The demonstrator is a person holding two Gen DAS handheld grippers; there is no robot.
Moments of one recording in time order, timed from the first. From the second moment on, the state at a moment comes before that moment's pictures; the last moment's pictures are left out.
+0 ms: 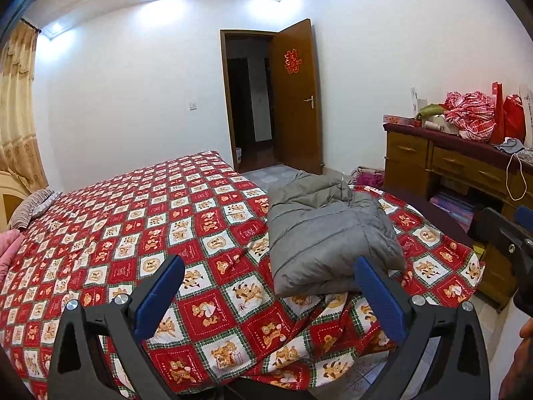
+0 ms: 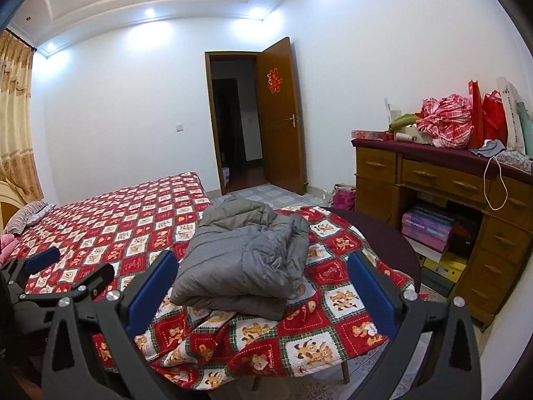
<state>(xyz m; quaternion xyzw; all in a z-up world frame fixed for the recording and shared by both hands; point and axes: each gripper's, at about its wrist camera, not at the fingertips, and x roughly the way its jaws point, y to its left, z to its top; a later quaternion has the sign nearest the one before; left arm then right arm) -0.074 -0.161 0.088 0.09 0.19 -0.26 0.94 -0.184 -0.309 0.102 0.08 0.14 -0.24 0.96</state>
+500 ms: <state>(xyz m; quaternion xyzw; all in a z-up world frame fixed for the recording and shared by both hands) -0.070 -0.162 0.086 0.08 0.19 -0.26 0.94 -0.180 -0.316 0.104 0.08 0.14 -0.23 0.96</state>
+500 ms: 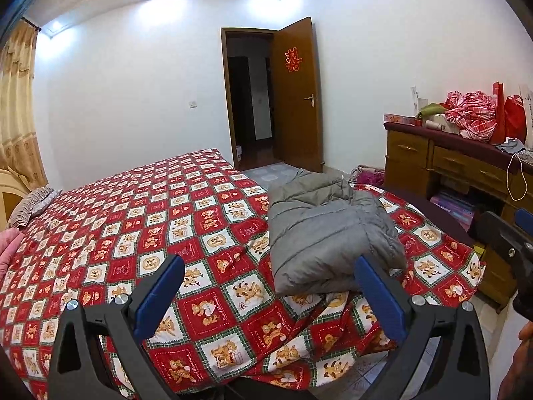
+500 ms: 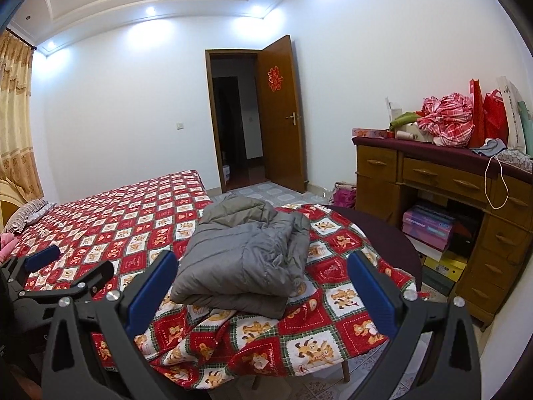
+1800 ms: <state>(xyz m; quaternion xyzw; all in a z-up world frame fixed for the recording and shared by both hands) 0.013 -0.126 0.077 0.05 0.24 -0.22 0.95 -0.097 -0.305 0.104 0.10 0.14 -0.21 0.96</state>
